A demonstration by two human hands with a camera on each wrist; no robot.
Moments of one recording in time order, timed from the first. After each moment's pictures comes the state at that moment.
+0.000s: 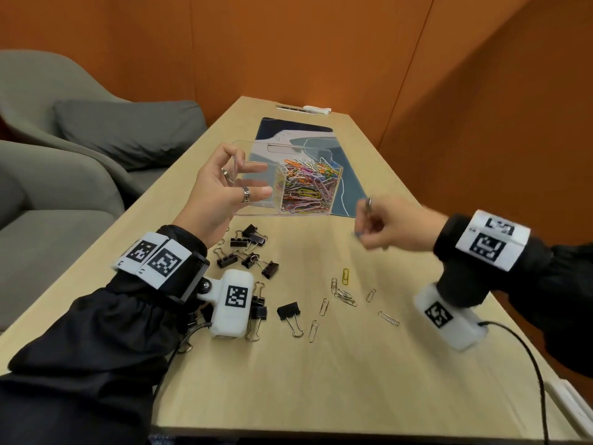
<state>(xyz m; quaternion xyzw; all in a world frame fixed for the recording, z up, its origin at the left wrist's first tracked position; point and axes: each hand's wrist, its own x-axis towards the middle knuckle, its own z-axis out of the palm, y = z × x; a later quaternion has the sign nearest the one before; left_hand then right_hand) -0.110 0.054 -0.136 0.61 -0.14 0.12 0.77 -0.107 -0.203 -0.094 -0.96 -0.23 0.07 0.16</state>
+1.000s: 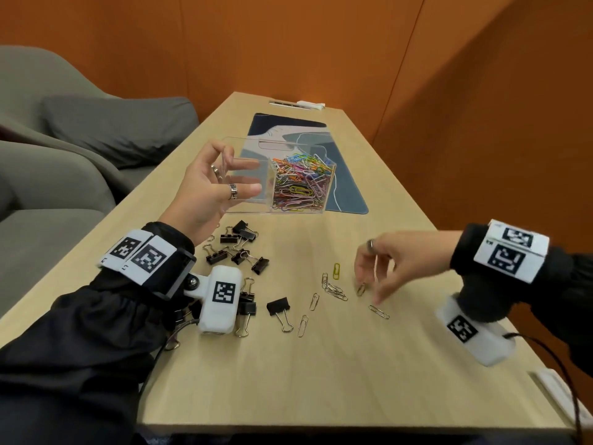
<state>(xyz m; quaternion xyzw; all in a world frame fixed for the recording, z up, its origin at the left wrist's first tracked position) -0.108 0.053 -0.140 0.60 -0.16 0.10 0.78 -0.127 -0.228 -0.103 -0.92 -0.25 0.29 0.08</state>
